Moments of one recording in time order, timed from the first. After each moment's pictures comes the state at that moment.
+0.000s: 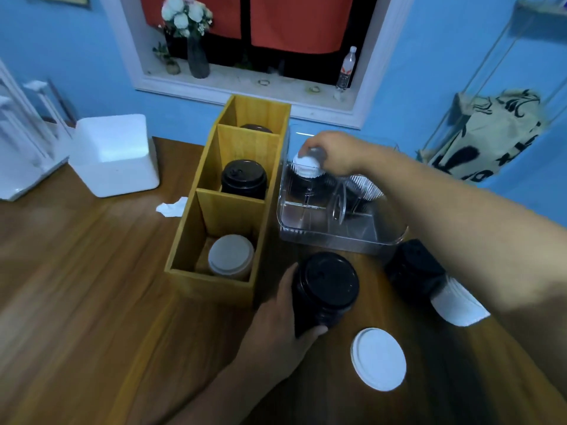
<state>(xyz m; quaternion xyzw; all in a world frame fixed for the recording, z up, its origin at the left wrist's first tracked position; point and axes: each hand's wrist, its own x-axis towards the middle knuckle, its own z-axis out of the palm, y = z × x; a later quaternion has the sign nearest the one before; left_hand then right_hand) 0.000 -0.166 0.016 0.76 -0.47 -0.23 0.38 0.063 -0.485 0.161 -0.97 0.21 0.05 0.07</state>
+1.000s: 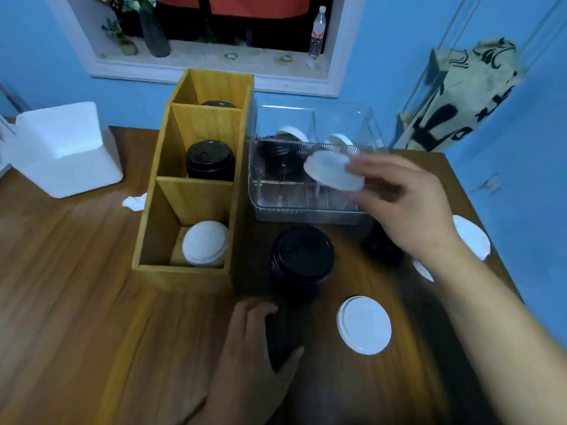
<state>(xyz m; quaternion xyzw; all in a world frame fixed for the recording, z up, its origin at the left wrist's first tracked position) -0.024 -0.113 0.006 0.77 -0.49 -0.13 0.38 -0.125 -0.372 0.144 -0.84 0.26 -0.35 0.33</state>
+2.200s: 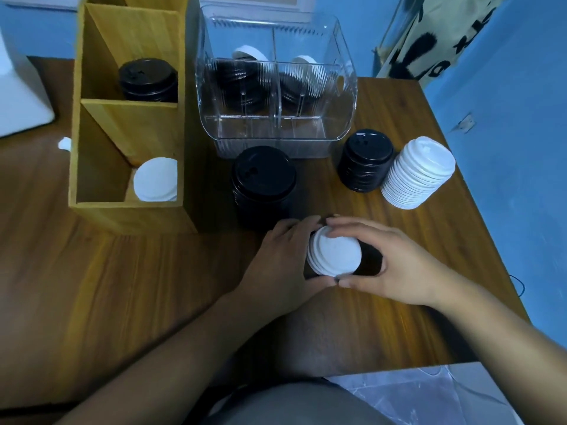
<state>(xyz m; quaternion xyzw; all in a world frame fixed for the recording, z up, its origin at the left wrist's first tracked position) -0.065 -0.187 0.009 0.69 -0.63 -0.20 0.30 -0.256 -0.311 0.052 -0.90 0.22 -0.06 0.37</state>
